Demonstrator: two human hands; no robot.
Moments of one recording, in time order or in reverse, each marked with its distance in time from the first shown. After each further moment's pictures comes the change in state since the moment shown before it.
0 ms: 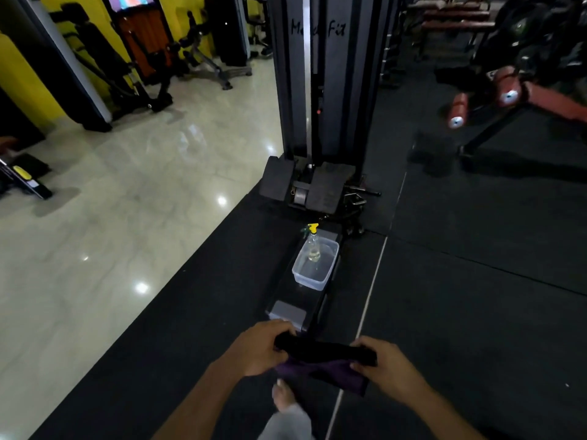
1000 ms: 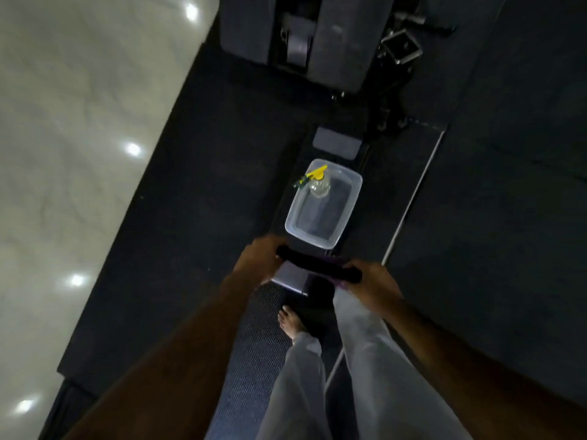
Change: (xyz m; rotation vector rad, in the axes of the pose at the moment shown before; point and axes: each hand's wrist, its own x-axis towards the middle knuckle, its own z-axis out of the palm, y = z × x) left_hand 0.541 -0.247 -0.046 0.004 -0.170 -0.456; right_hand 0.551 0.148 -0.034 -0.072 -0.228 0.376
